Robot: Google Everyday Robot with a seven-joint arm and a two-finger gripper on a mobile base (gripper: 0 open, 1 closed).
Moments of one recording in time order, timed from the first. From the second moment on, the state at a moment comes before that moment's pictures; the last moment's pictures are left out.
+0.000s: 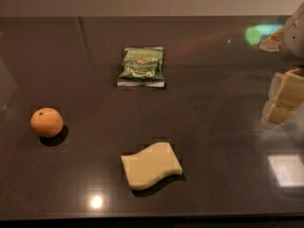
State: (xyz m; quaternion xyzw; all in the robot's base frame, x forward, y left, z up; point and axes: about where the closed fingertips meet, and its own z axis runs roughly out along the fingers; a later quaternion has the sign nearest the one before) arm 0.438 -0.217 0.976 -0.60 0.78 -0.03 0.16
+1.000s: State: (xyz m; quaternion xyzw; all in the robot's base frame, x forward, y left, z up) arm 0.490 -0.199 0.975 -0.60 0.77 -0.01 0.20
